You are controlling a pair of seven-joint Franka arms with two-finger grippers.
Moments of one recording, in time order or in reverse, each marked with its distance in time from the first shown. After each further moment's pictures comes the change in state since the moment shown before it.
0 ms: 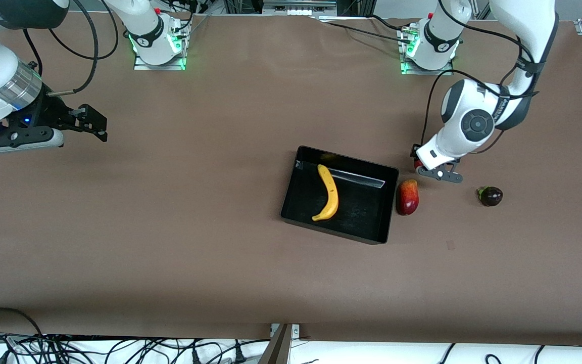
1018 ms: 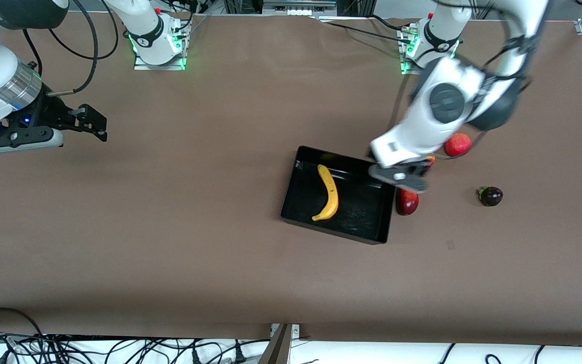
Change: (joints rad) left arm -0.069 0.138 -0.254 0.603 -0.001 -0.351 -0.155; right arm 0.000 0.000 -0.001 0.000 0.000 -0.002 0.000
